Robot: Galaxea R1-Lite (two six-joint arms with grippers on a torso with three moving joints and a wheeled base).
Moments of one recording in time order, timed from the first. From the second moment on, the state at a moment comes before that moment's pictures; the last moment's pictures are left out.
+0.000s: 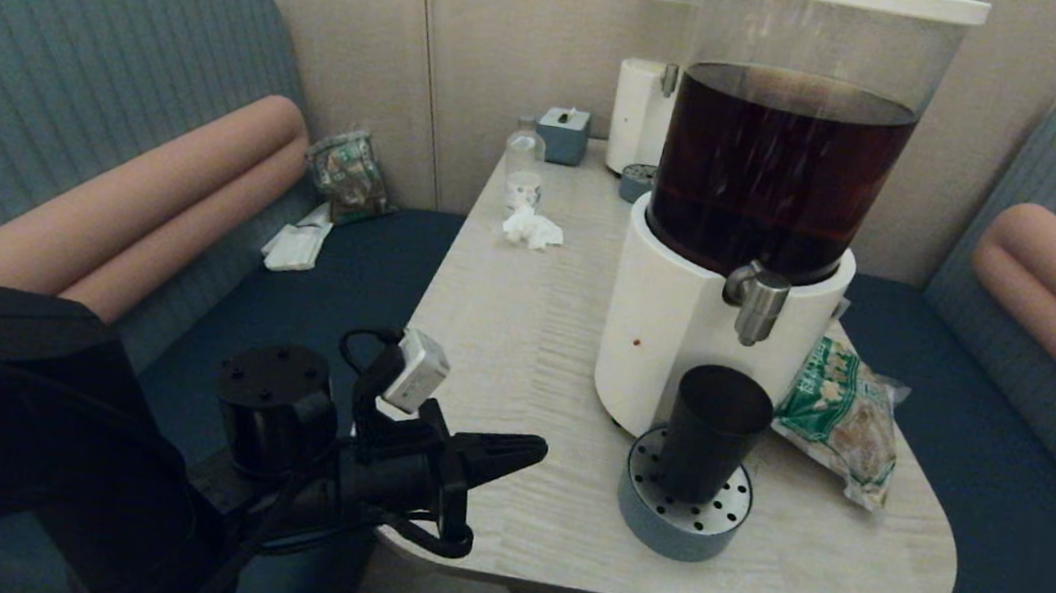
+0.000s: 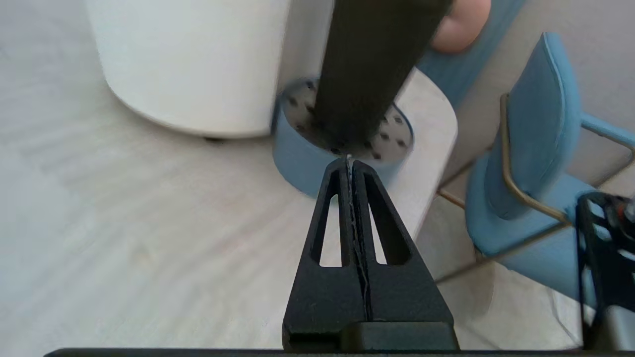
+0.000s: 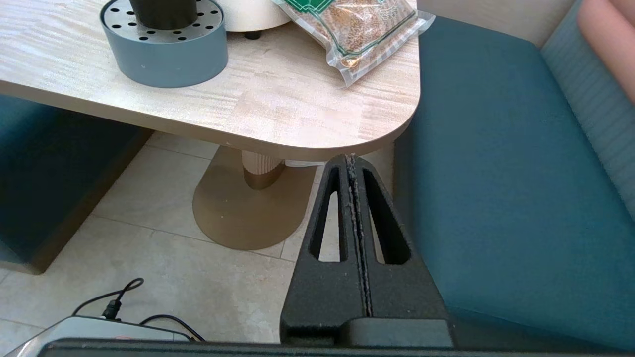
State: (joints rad) left arm -0.50 2.04 -0.51 -1.52 -0.63 -0.11; right arm 0.00 0.00 -0.01 0.05 0.05 -0.11
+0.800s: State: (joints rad) left arm -0.47 1.96 -0.71 -1.52 -0.63 -0.12; right arm 0.00 0.00 -0.01 0.05 0.05 -0.11
